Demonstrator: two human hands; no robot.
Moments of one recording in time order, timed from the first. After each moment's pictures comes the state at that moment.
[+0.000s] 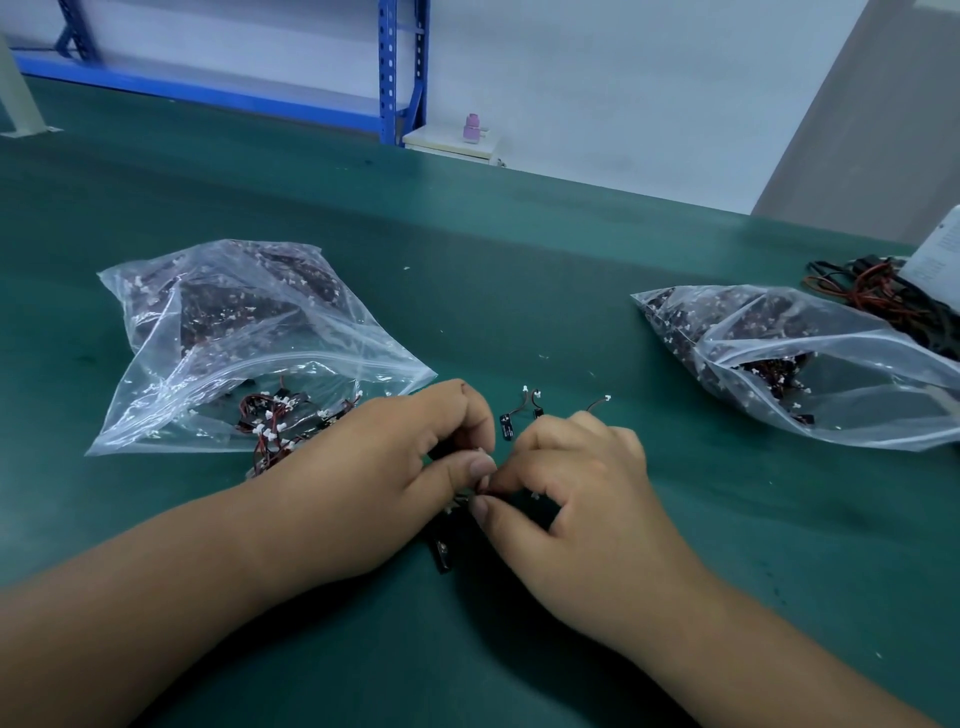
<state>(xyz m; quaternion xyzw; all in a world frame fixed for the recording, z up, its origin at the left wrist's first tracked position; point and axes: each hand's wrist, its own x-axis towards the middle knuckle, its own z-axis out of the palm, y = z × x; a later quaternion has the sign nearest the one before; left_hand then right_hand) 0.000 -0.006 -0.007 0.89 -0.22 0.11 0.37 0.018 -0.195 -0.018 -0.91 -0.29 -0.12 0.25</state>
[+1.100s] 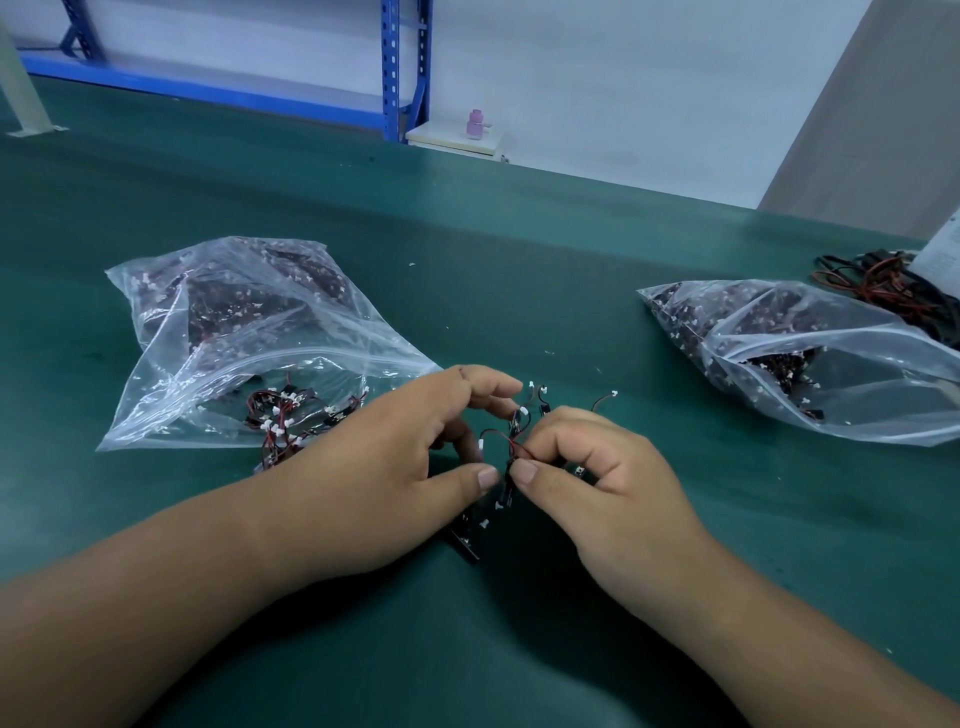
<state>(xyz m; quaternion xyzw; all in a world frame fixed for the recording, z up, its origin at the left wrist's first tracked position) -0.002 -0.009 -0.008 0.88 -0.19 0.08 0.42 0.025 -0.200 -0.013 -0.81 -0.28 -0.04 0.51</state>
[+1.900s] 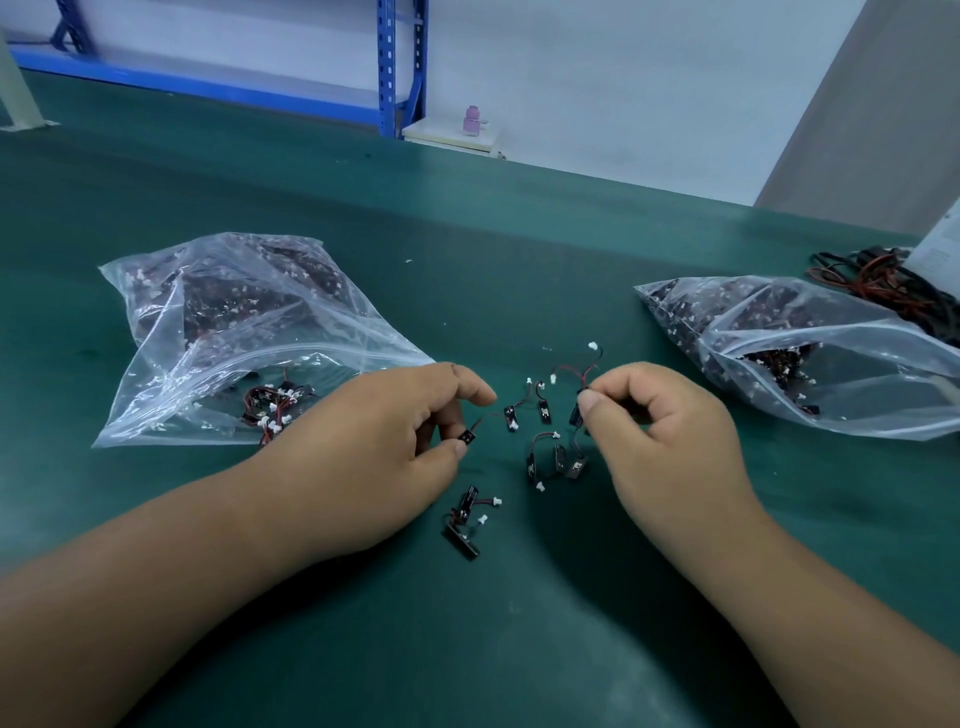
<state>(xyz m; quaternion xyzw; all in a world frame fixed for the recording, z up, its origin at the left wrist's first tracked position) 0.004 0.001 -0.009 0.92 -0.15 0.12 0.34 0.052 -0.223 -0.012 -0.85 -0.18 -0.21 0.44</state>
